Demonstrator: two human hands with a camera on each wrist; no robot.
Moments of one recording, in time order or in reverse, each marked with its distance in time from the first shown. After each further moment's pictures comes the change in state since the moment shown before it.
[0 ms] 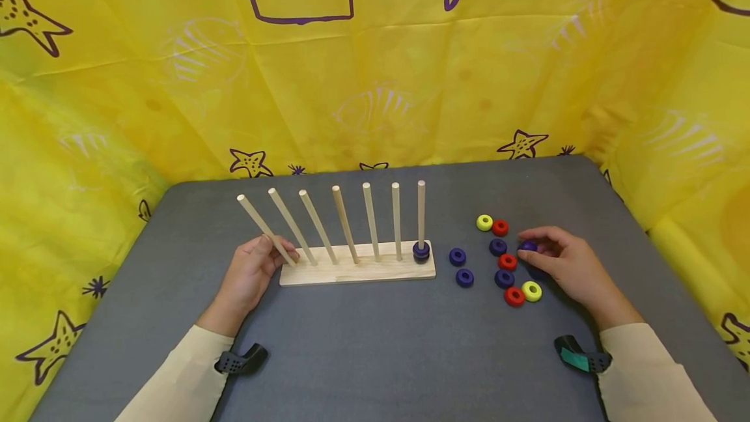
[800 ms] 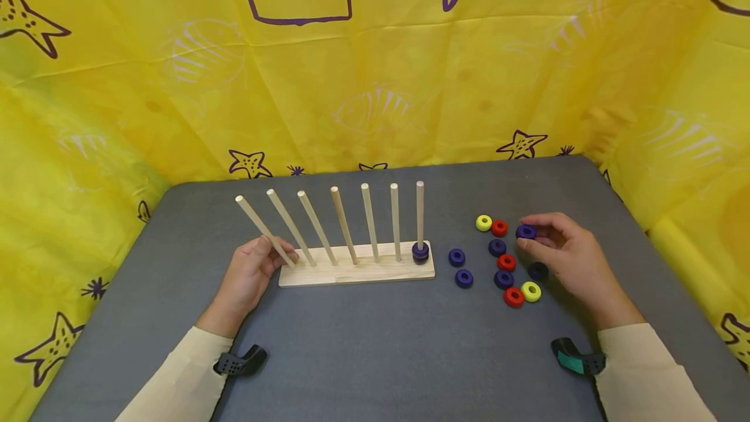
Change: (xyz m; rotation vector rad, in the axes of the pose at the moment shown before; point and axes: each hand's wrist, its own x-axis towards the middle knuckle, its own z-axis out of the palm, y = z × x) left_hand 0.000 -0.001 0.000 -0.011 -0.003 0.008; right_hand -0.002 -0.023 -0.002 0.169 0.108 -0.079
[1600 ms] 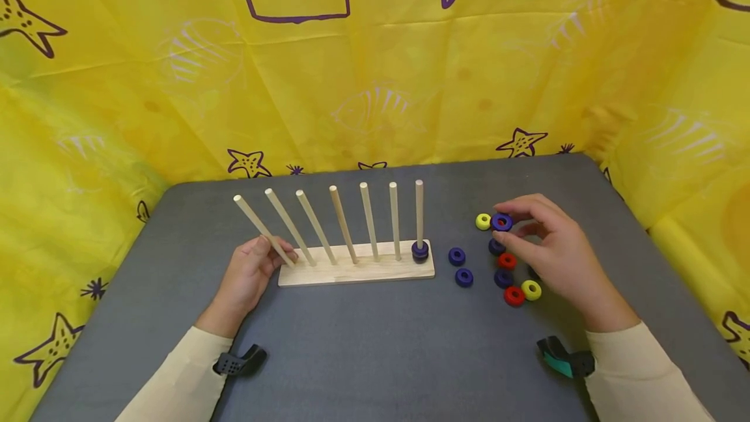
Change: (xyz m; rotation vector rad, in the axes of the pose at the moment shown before) left_hand 0.001 -0.002 0.000 -0.007 -0.002 0.011; right_hand 0.002 -0.063 0.020 -0.009 0.030 -0.323
